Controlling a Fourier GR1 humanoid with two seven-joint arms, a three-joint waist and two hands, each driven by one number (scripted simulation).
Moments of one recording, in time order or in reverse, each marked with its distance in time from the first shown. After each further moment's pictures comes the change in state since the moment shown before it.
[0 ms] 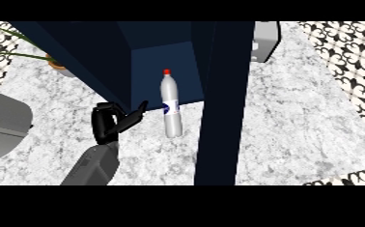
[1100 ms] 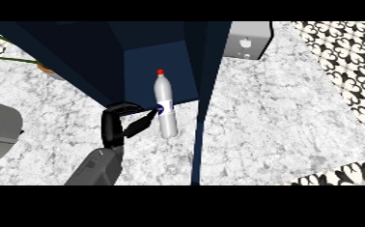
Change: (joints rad) left arm 0.009 0.027 -0.156 -0.037 -0.054 0.038 0.022; right arm -0.024 -0.019 0.002 0.034 -0.025 0.048 -0.009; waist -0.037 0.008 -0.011
